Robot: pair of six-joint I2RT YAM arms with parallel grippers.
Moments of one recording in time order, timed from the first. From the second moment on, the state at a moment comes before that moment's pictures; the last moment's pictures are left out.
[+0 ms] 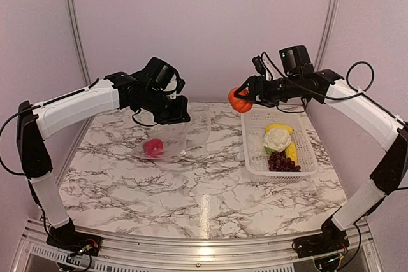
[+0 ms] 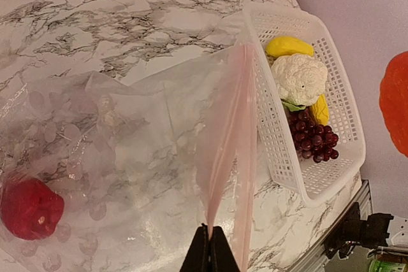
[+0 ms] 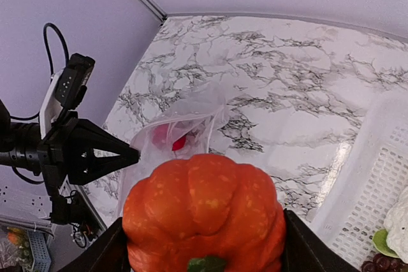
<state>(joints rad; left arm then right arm) -0.76 1.80 1.70 -0.70 0.11 -0.57 0.47 1.54 1.56 -0.64 -0.40 0.39</state>
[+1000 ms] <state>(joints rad) -0.76 1.72 1.72 -0.69 0.11 -0.63 0.64 1.75 1.57 -0.25 -0.64 0.61</state>
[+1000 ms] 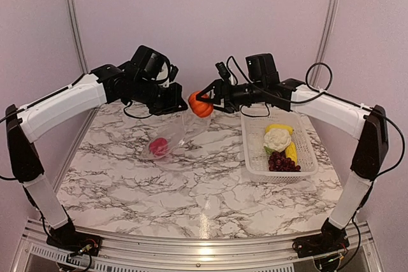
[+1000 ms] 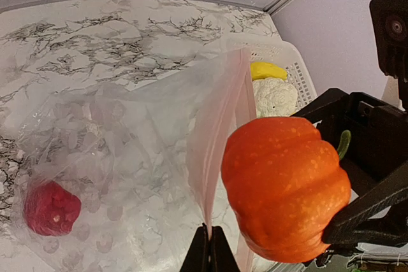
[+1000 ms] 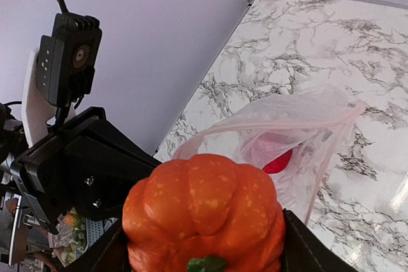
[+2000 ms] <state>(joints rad) -0.76 1.69 1.72 -0.70 0.07 -0.64 0.73 1.87 1.83 -0.56 -0.47 0.49</state>
